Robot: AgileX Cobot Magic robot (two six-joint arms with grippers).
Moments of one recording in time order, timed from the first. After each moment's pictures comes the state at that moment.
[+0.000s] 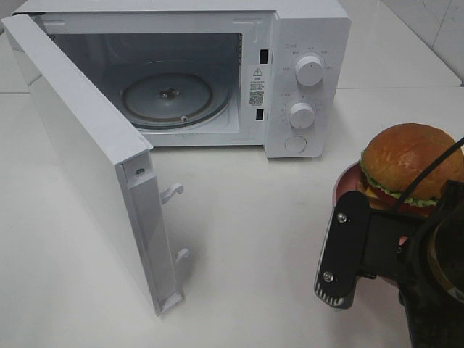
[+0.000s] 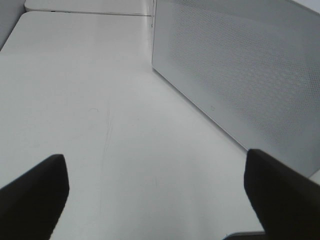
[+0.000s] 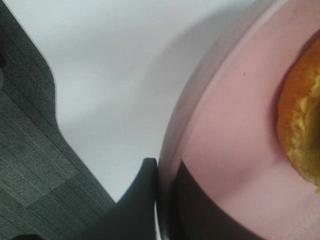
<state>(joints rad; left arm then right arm) 0.00 -0.01 -0.51 -0.10 1.08 0.01 1.07 1.31 -0.60 -0.51 0.96 0.29</state>
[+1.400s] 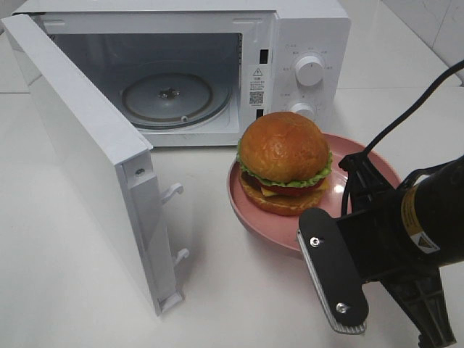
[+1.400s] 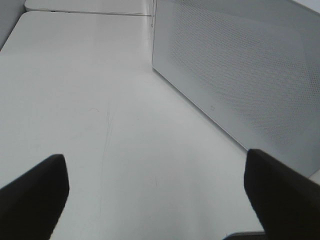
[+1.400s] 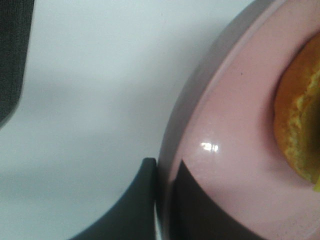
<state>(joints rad) 0.00 -0.01 -0.51 -0.10 1.08 0.01 0.85 1.31 -0.59 -0.45 0.53 -0.60</state>
